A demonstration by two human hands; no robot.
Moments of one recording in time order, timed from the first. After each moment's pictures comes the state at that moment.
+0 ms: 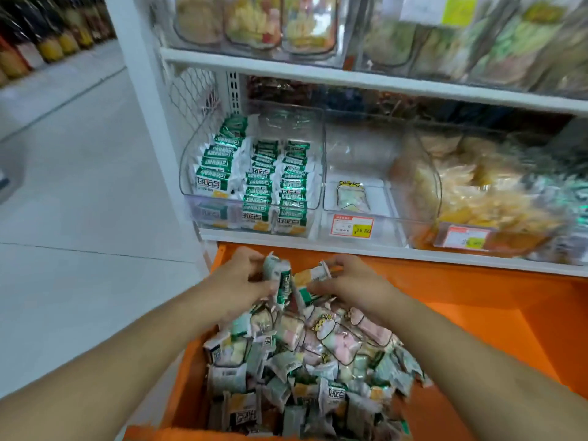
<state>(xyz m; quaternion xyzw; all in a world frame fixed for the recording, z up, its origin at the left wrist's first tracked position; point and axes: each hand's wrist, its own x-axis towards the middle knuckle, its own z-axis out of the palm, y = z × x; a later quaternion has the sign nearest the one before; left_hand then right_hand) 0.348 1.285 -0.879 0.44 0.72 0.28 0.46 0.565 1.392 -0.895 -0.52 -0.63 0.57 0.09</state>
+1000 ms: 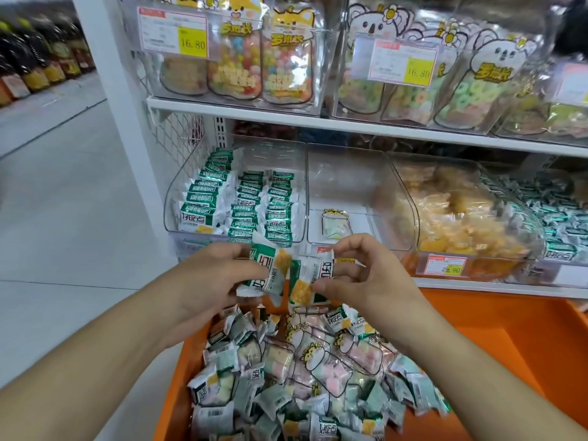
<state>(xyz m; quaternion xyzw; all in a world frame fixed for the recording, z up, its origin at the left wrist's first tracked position) 0.350 1.297 -0.787 0.32 0.60 0.46 0.58 0.583 1.371 -0.796 -0.43 -0.62 0.59 0.31</state>
